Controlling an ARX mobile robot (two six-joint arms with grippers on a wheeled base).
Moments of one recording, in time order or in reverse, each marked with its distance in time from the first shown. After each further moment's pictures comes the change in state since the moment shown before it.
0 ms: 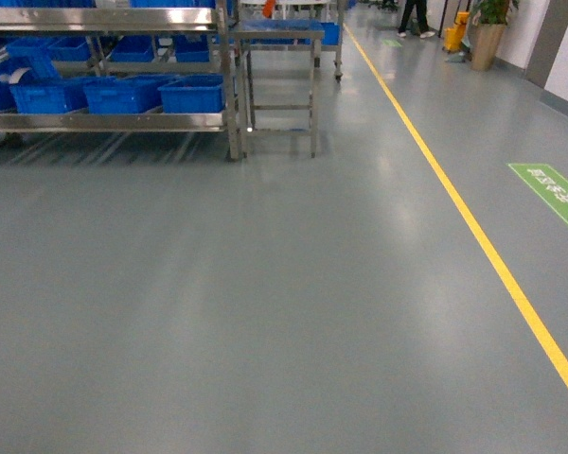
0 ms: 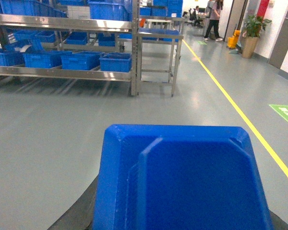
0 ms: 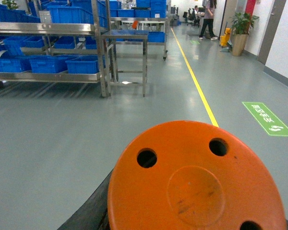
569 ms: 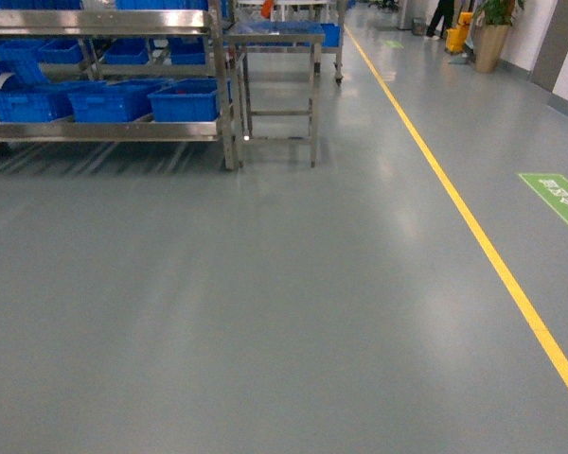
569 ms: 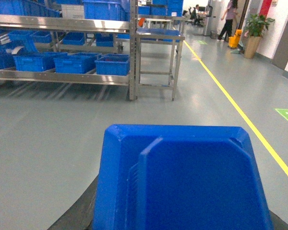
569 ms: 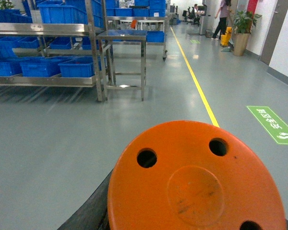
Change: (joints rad) left arm 0.000 0.000 0.000 -0.002 0.000 0.000; right arm 0.000 0.000 0.000 0.000 0.000 0.000
